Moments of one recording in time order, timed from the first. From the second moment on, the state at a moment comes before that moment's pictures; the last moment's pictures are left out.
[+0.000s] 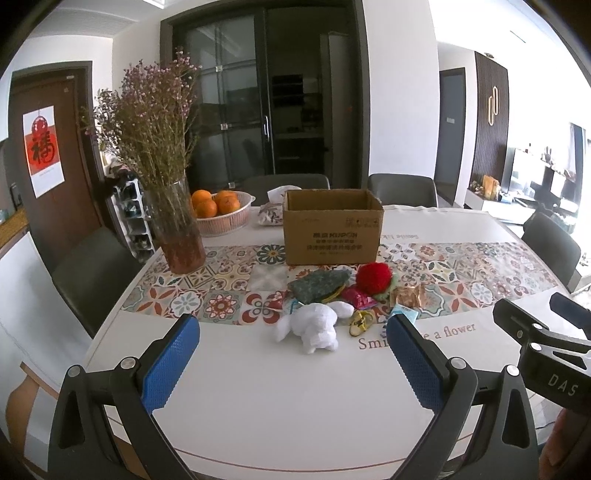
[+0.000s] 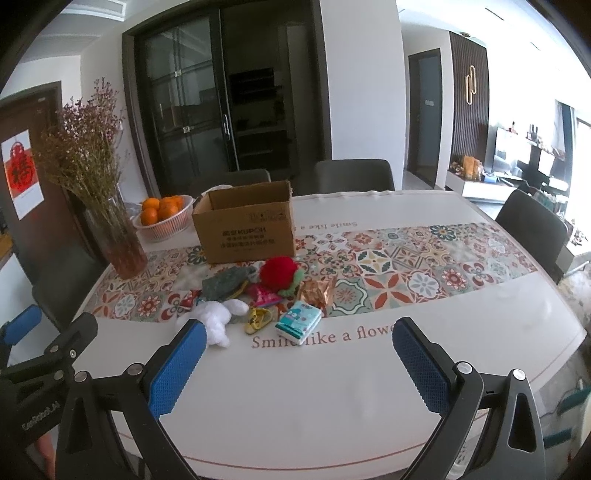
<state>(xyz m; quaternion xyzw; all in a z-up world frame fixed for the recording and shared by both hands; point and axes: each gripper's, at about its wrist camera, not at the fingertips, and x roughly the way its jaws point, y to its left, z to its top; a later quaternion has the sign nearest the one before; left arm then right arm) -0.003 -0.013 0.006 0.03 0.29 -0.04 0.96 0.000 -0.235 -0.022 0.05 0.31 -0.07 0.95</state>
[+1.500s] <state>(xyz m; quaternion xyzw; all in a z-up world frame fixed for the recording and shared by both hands) 0.025 -0.016 -0.009 0.03 0.33 -0.04 0.94 0.021 -0.244 -0.037 0.07 0.34 -0.08 0.93</state>
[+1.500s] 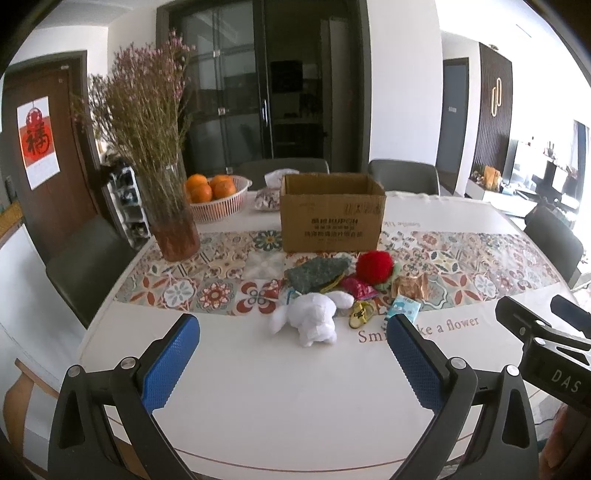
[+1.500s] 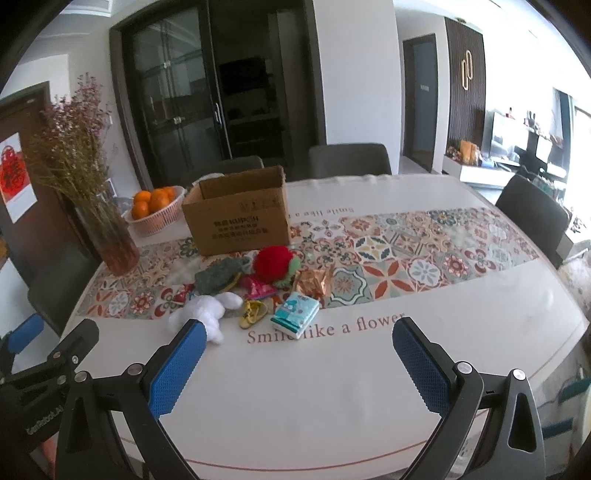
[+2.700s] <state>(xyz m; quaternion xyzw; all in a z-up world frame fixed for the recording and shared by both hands) 0.202 -0.013 -0.152 -0.05 0.61 -0.10 0.78 0.189 -0.262 -0.159 0.20 0.52 -0.14 0.82</state>
